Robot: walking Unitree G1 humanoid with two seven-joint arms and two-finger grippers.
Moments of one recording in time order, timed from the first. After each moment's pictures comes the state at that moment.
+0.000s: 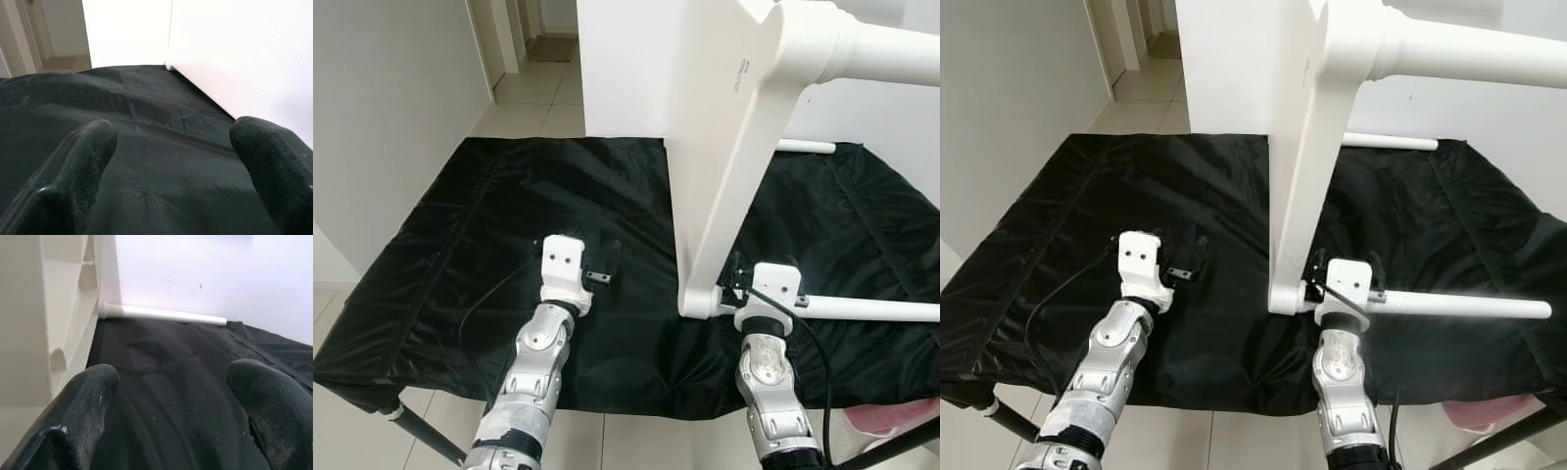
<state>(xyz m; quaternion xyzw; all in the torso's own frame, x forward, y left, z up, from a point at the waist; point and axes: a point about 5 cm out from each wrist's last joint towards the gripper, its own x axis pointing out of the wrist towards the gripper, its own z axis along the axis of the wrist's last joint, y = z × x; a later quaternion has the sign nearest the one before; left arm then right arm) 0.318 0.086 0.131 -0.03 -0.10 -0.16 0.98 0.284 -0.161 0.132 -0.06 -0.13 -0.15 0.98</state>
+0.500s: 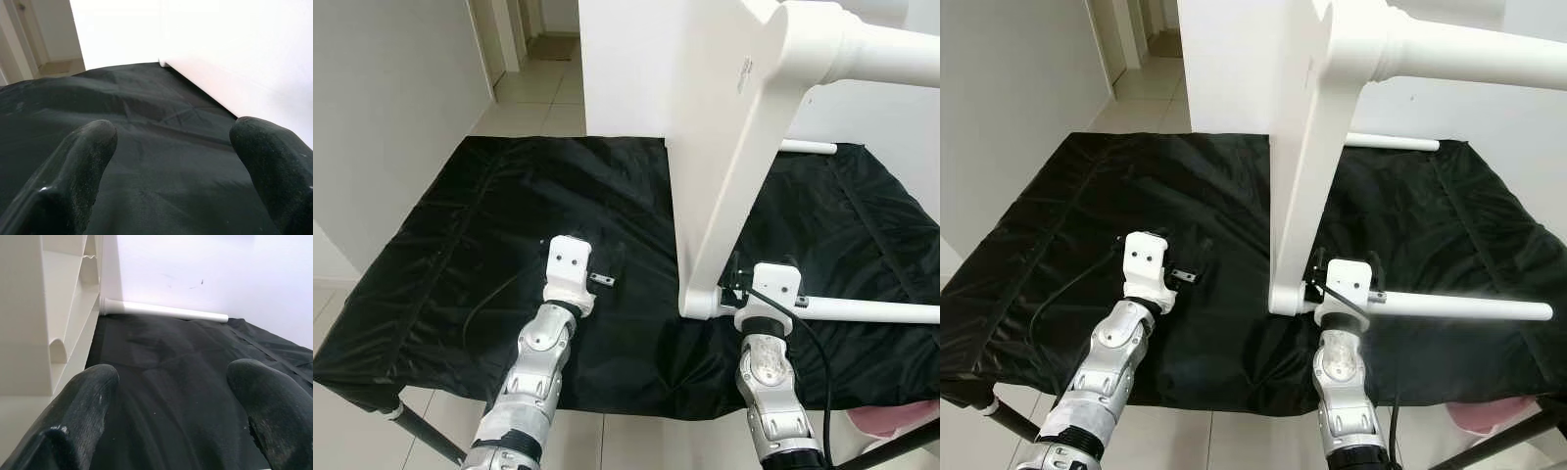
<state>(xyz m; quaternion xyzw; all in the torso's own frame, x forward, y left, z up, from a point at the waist) 0.316 0.082 0.129 0.01 -0.10 -0.17 0.98 0.282 -0.163 0.128 -0.06 -0.12 -0.15 0.98</state>
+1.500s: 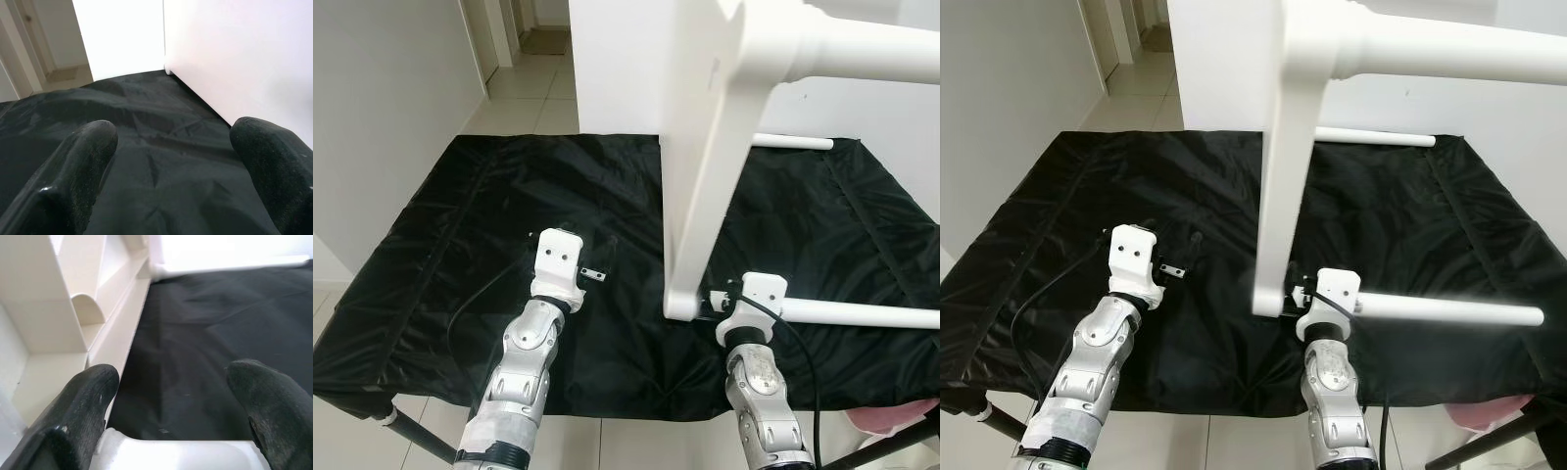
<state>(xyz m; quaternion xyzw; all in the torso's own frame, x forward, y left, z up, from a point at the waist) 0.307 0.101 0.148 0.03 -0.11 -0.15 0.98 0.276 -0.136 0.116 0.05 -0.06 -0.03 1.00</state>
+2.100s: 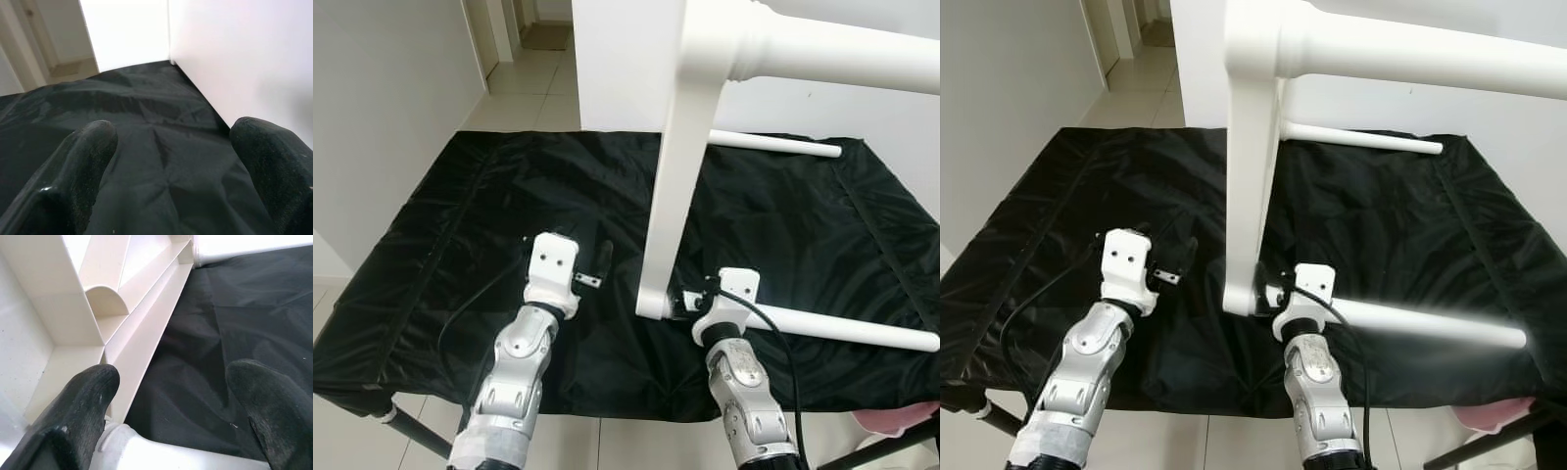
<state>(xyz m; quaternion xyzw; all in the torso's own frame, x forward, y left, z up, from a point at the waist) 0.294 0.108 0.147 0.04 -0.10 -0.15 0.98 0.282 -0.114 0.115 0.09 -0.04 0.04 0.99</state>
